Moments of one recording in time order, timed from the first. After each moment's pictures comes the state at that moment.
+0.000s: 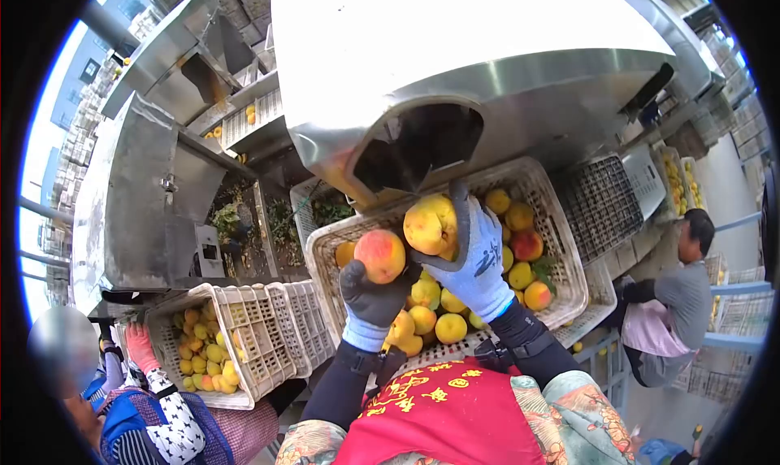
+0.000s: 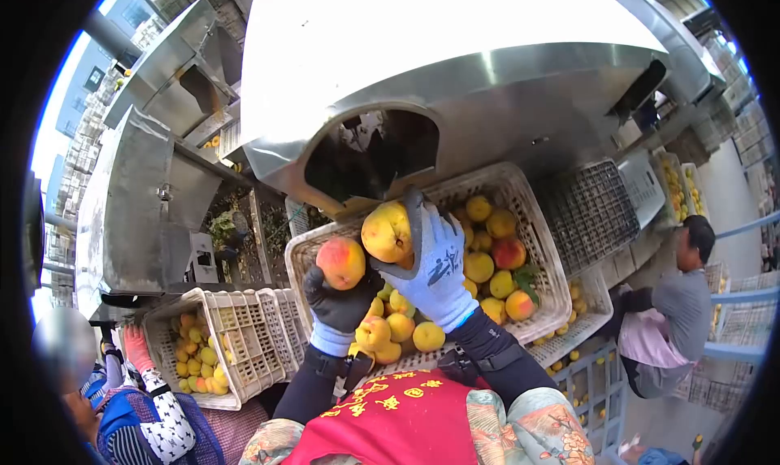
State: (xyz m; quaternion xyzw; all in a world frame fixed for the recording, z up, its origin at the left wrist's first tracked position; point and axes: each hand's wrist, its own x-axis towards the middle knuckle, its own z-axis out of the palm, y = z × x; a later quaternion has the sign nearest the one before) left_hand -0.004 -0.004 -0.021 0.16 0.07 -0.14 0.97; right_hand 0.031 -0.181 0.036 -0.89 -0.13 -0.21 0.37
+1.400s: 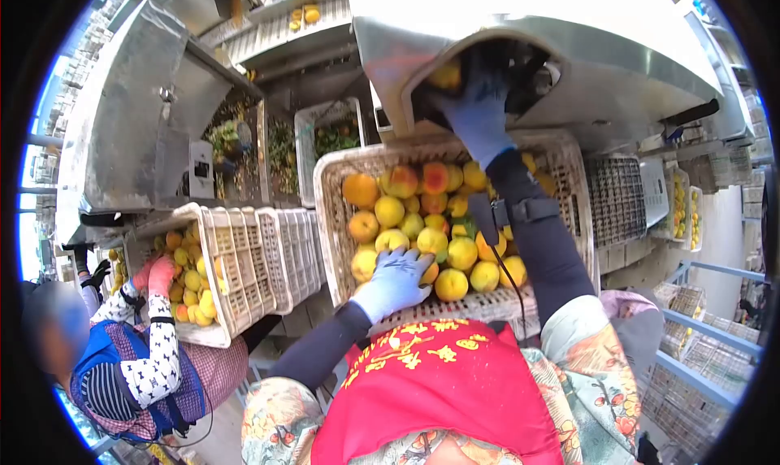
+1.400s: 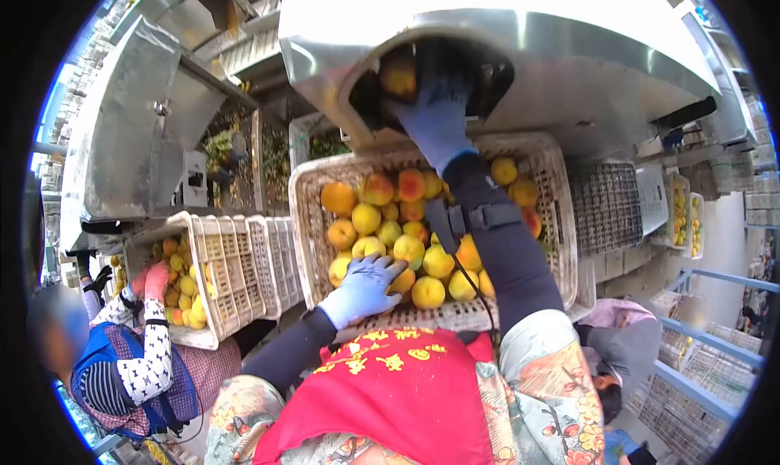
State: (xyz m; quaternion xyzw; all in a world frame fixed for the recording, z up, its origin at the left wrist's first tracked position) left_hand -0.065 0.002 -0.054 0.93 -0.19 -0.24 0.20; right_hand 0.189 -0.141 -0.033 -0.89 -0.18 -0.37 0.20
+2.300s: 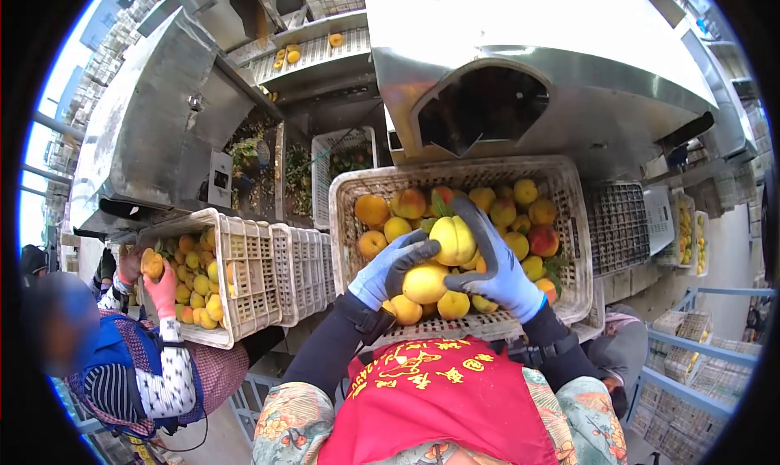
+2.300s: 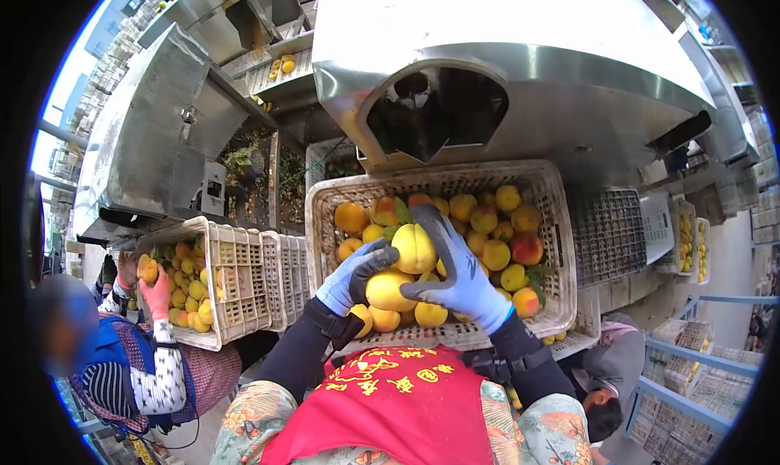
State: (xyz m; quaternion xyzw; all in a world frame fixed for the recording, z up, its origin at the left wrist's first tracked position) left_hand -0.025 0.011 -0.011 0.44 0.09 -0.30 0.84; right_hand 0.002 -0.200 0.030 -0.78 -0.32 0.10 0.53
